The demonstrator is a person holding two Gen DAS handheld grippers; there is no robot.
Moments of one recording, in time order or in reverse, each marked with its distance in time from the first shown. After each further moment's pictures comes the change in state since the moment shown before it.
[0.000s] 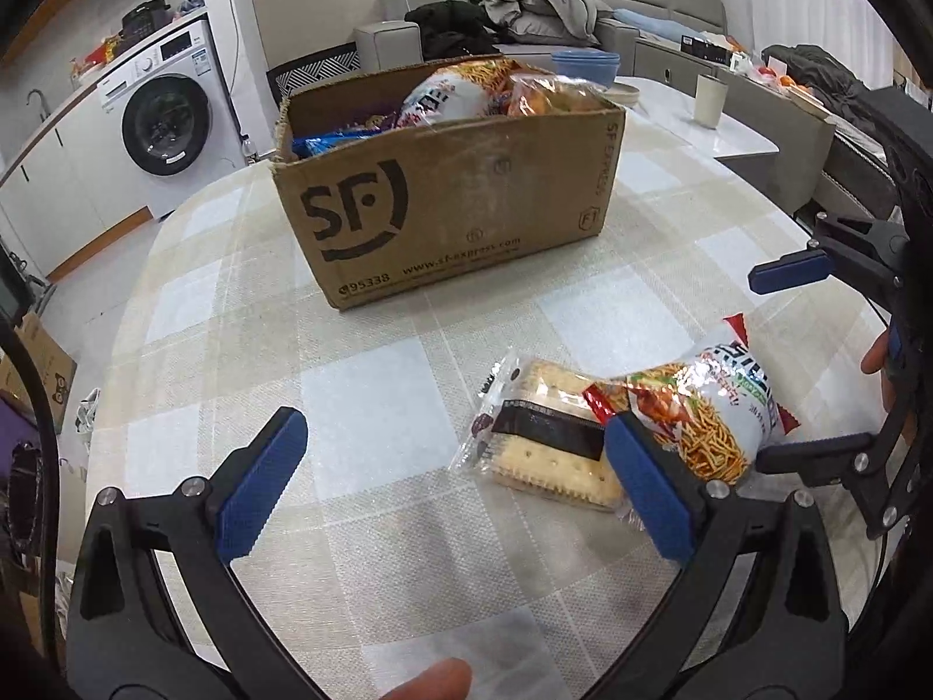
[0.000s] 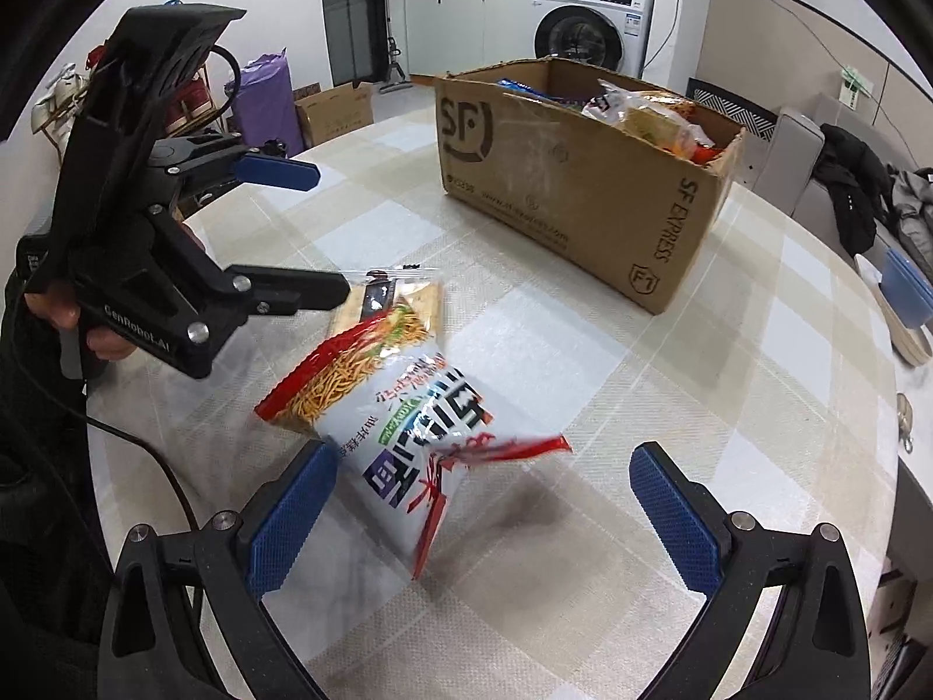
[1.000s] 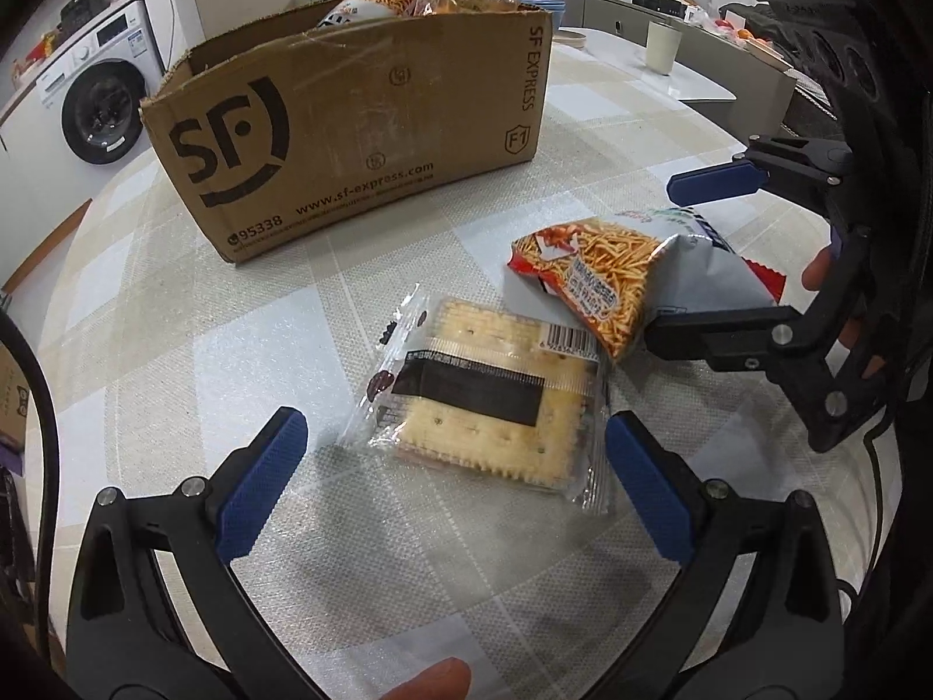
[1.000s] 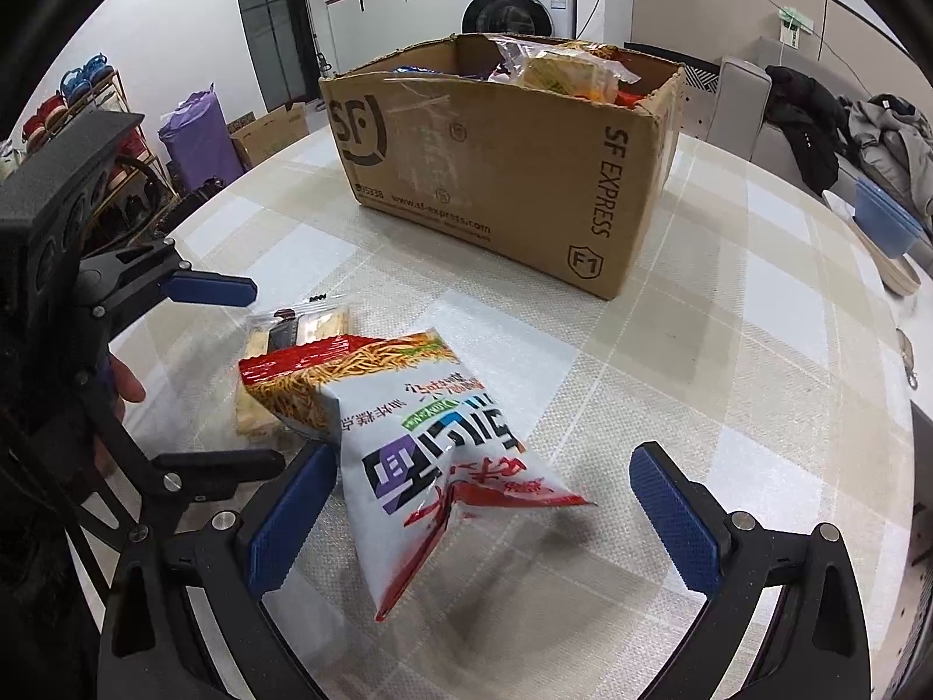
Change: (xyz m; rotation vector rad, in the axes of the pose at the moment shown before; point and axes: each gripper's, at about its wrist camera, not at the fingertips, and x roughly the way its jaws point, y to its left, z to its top) left arm 0.049 -0.025 -0.017 0.063 0.105 -0.124; right arm 0.033 -0.031 0.012 0.179 0.013 -0.049
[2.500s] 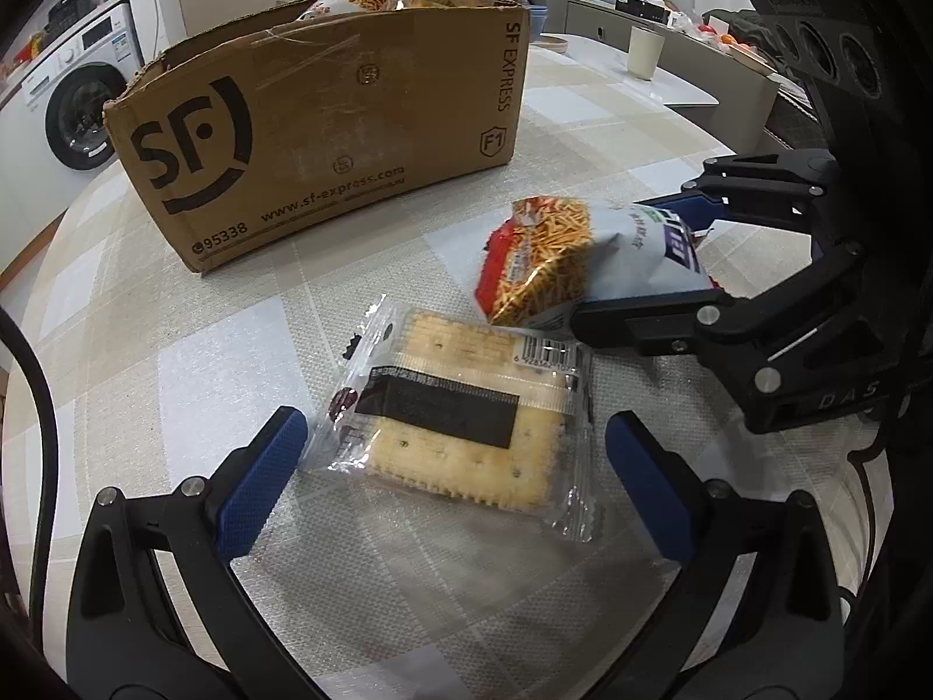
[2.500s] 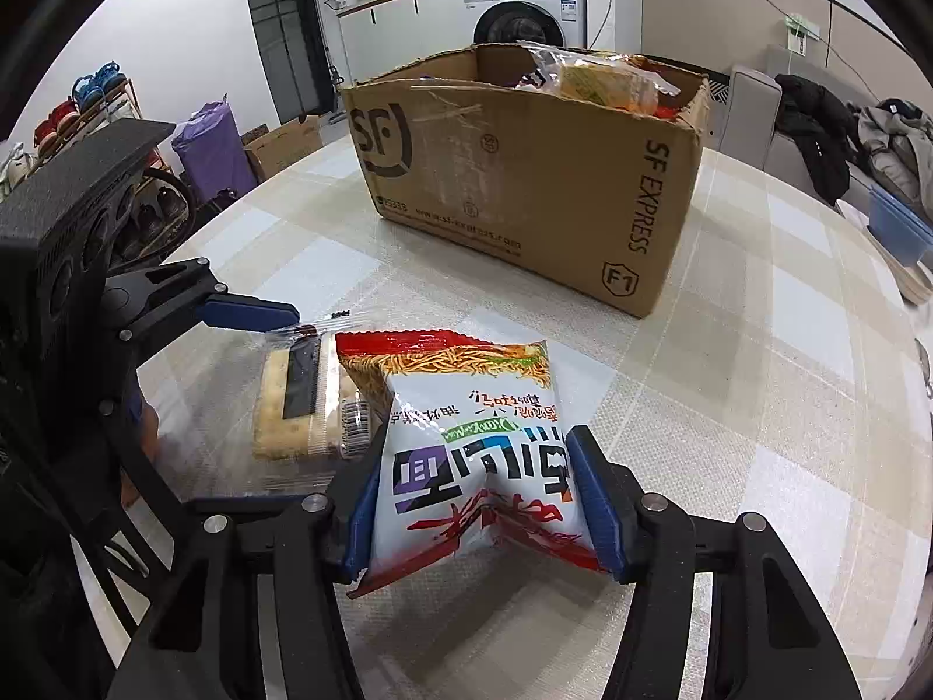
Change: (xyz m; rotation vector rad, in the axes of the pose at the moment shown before) left arm 0.013 -0.010 -0.001 0.018 -0.025 -0.048; right arm 0.009 0.014 0.002 -0.002 -0.044 0.033
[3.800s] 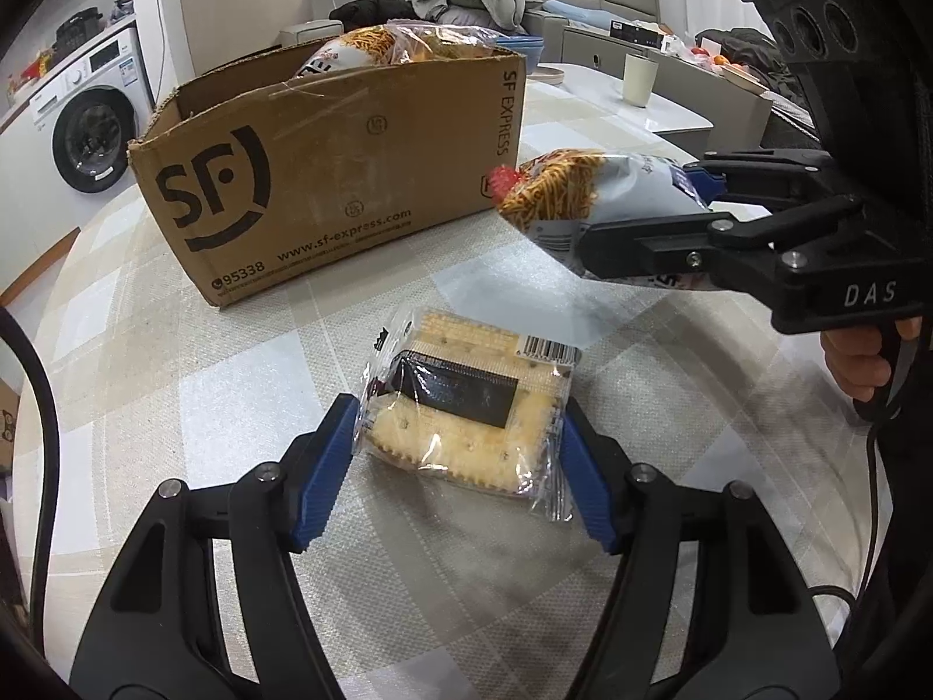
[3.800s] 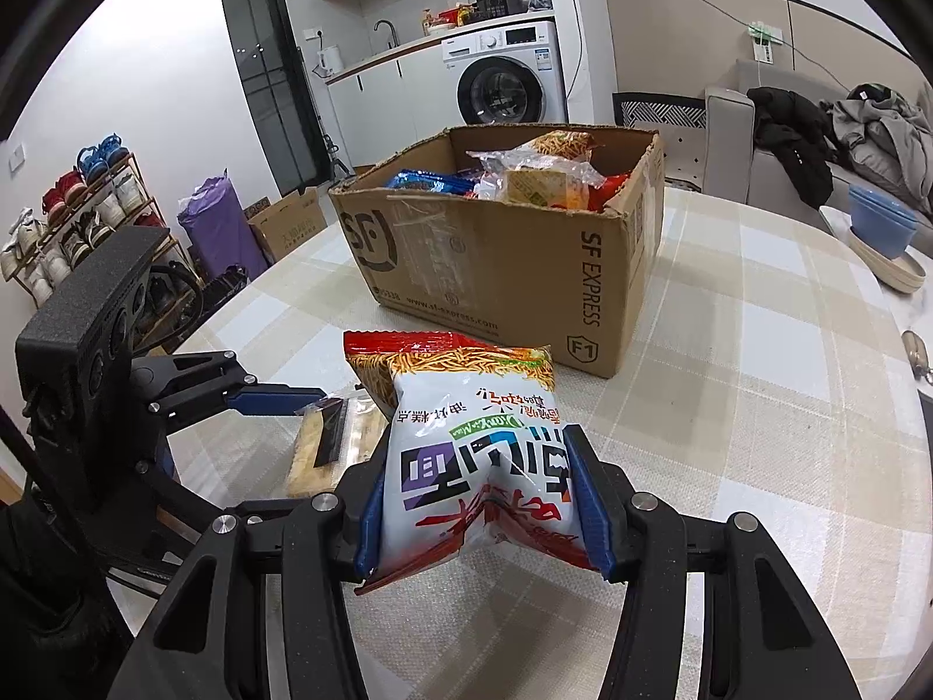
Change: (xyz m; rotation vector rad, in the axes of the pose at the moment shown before) left arm -0.020 -0.003 -0.002 0.010 -0.095 0.017; right arm -0.034 -0.018 0.008 0.095 -0.157 0.041
